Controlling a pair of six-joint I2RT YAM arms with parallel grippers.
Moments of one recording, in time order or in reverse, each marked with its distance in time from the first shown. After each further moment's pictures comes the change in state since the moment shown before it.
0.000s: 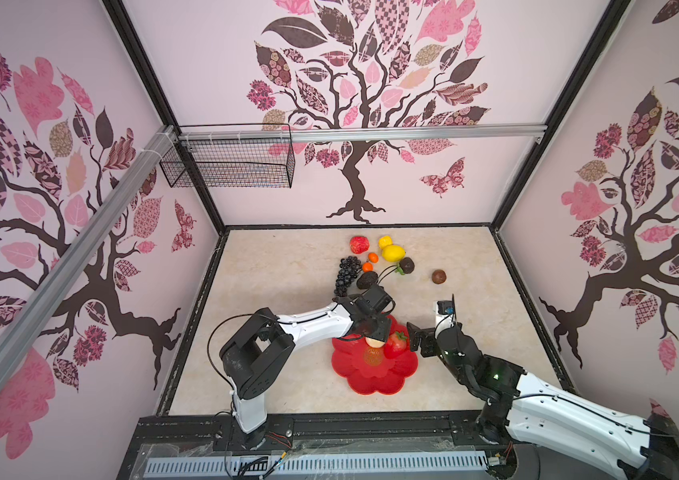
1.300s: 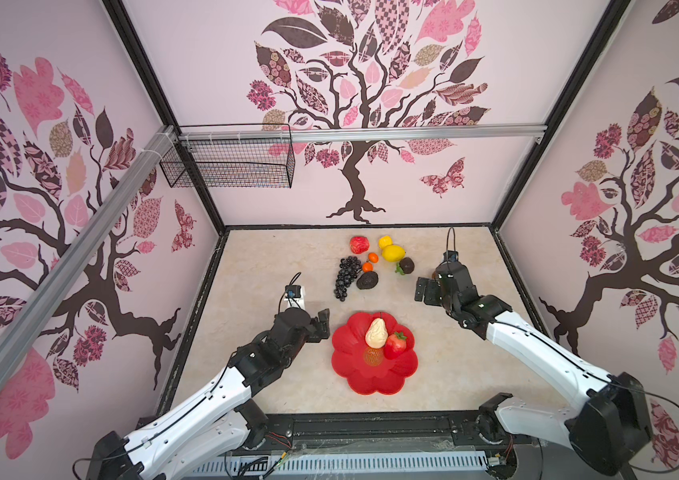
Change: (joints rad) left arm 0.136 -1.009 -0.628 0.121 -0.422 -0.013; right arm -0.430 0.504 0.518 -0.204 -0.254 -0.055
